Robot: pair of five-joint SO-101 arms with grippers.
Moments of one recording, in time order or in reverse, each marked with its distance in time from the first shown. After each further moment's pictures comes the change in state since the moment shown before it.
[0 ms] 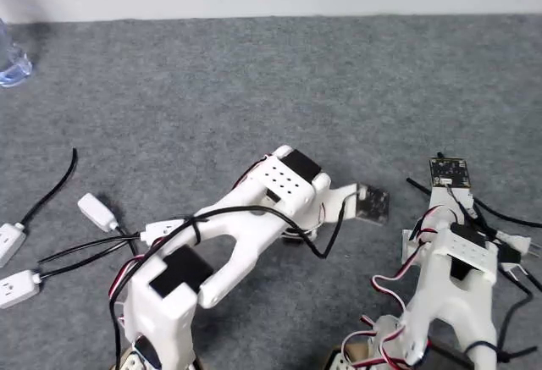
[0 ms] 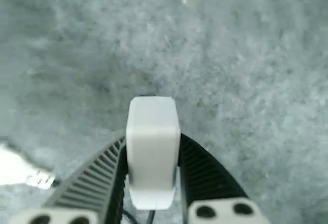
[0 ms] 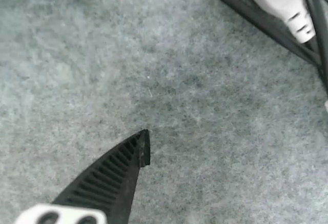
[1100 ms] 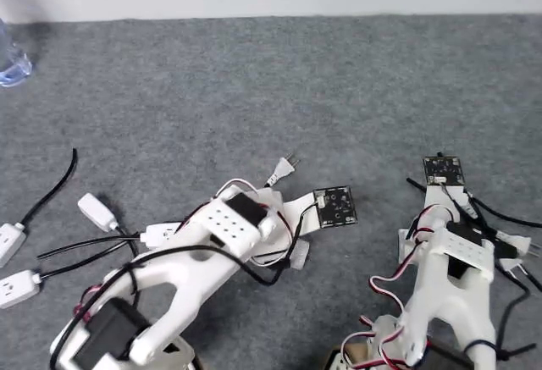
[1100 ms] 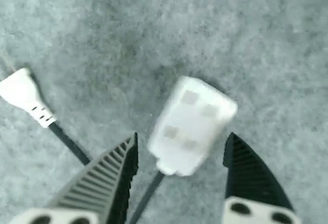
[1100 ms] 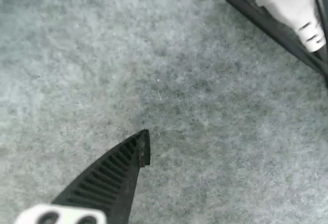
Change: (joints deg) left arm -2.6 -28.9 39.0 -24.4 10.8; right arm -1.5 0.0 0.0 0.0 0.5
